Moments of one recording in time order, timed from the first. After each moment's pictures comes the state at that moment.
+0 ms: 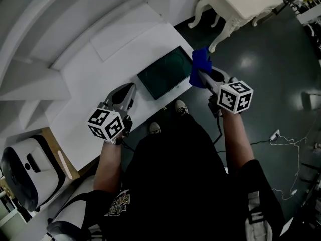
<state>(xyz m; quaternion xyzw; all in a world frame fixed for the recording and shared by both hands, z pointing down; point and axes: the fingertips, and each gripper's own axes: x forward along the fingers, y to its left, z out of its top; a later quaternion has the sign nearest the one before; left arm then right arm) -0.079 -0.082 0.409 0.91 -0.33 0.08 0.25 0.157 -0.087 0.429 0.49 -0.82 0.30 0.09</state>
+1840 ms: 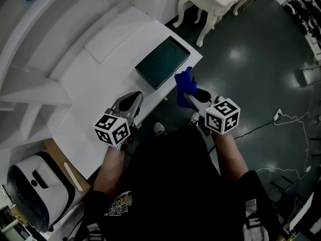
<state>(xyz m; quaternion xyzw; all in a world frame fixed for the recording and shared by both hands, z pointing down) -0.090 0.001 0.418 0.93 -0.23 0.11 0.25 0.058 0.050 0.426 0.51 -0.81 0.29 0.09</state>
